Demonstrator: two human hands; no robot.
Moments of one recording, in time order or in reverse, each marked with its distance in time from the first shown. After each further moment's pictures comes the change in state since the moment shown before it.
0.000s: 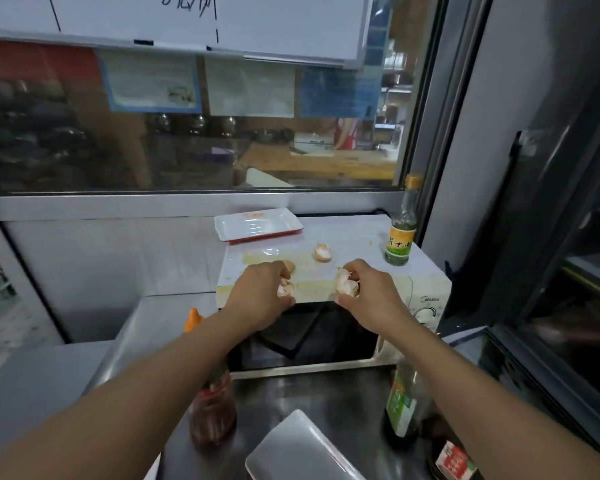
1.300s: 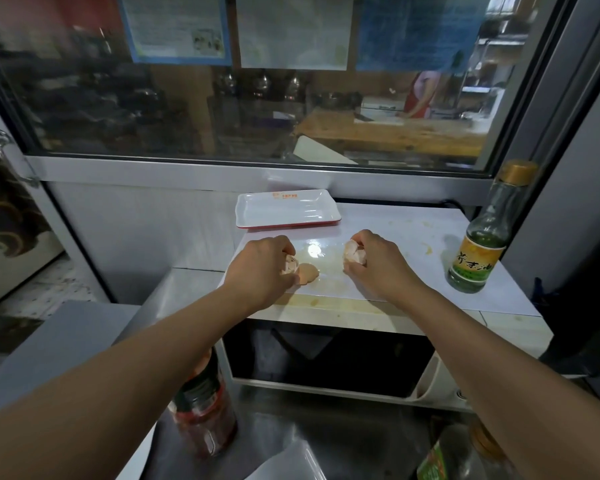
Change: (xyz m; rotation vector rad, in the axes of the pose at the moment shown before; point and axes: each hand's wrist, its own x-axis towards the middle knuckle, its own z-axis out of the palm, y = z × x) left_hand 0.082 -0.029 0.024 0.068 0.046 -0.205; right_hand 0.149 0.032 0.052 -0.018 -0.209 -0.206
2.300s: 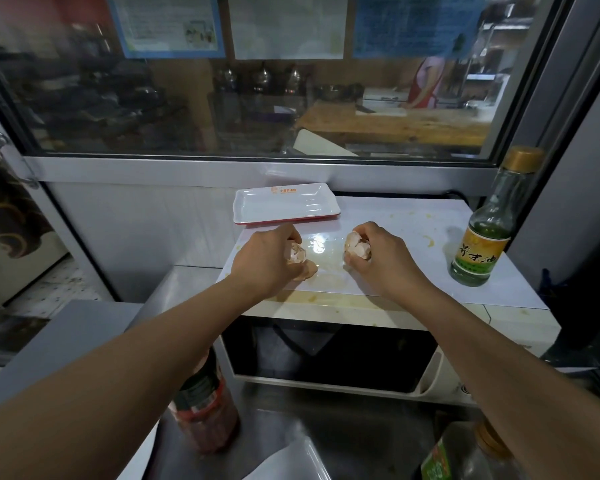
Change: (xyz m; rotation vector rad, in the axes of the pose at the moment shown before) left_hand 0.012 0.006 0.007 -0.056 0.002 0.004; right_hand -0.008 -0.002 -0.004 0.078 0.059 0.012
